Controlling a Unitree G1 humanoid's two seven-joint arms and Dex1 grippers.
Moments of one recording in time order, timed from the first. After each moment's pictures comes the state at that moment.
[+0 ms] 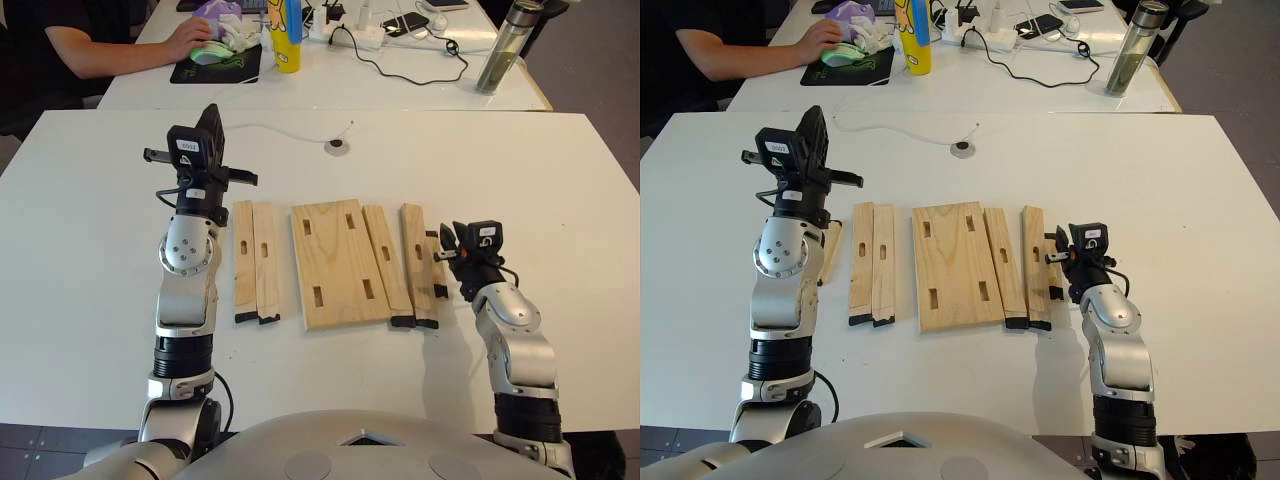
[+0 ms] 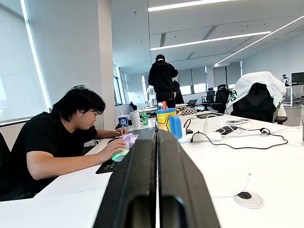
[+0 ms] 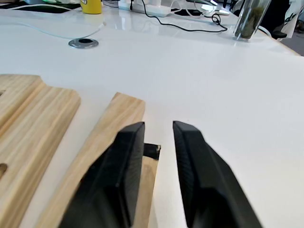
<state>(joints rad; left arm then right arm) -0.22 0.11 0.04 -0.20 0.04 0.05 -0.05 0.13 -0.23 -0.13 -0.30 0.13 0.45 0.21</state>
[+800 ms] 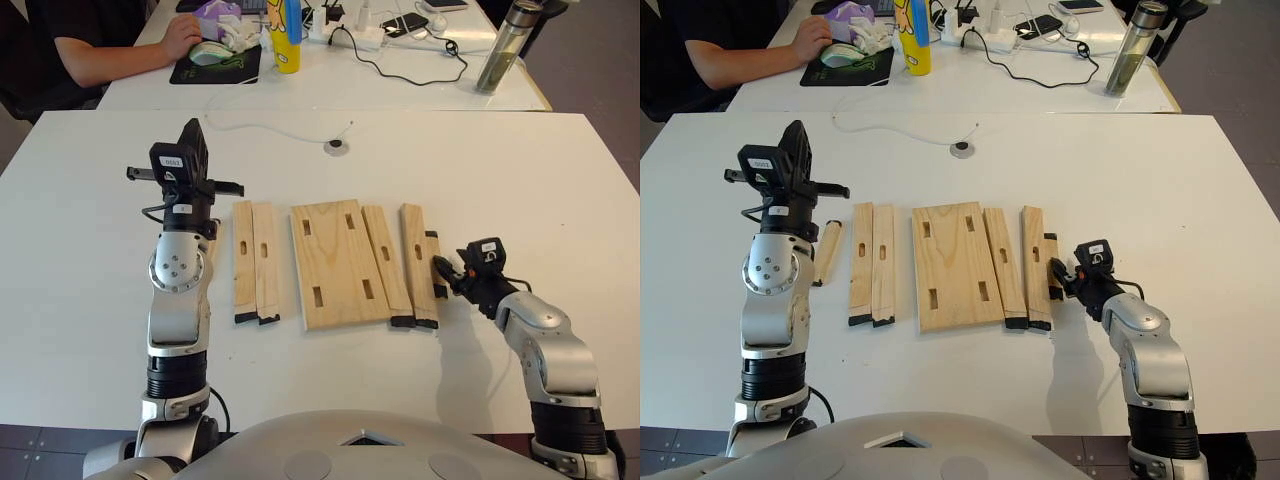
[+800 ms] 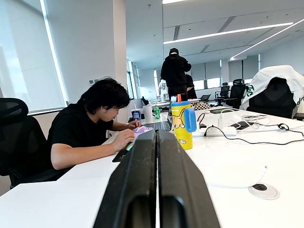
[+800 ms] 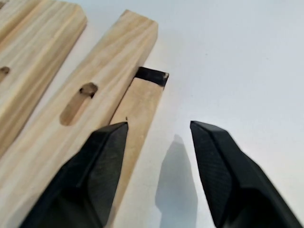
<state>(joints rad) -0.12 0.11 0.06 -0.29 0.04 0.08 -0.01 0.15 -0.42 -0.14 -0.33 0.21 0.71 0.37</state>
